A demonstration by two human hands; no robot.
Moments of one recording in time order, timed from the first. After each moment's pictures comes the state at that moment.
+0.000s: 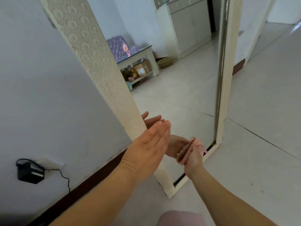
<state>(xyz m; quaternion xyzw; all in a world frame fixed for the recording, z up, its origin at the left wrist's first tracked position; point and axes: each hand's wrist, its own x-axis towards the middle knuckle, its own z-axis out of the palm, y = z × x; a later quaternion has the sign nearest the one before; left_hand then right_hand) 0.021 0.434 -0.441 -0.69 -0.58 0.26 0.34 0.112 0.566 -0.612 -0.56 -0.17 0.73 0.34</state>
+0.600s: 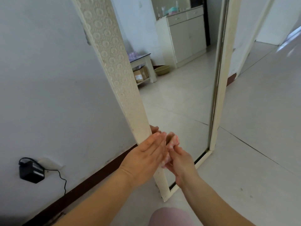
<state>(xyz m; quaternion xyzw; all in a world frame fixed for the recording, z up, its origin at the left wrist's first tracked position) 0.004 0.404 -0.458 -0.72 -0.58 0.23 0.31 0.109 0.490 -0.499 -0.46 -0.37 0.77 0.24</state>
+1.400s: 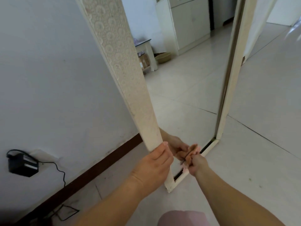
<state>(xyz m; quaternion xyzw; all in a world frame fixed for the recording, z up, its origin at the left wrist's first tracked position) 0.018 0.398 -0.507 -0.77 -0.54 0.27 0.22 0.120 0.552 -0.658 -0.59 -0.08 0.76 0.27</state>
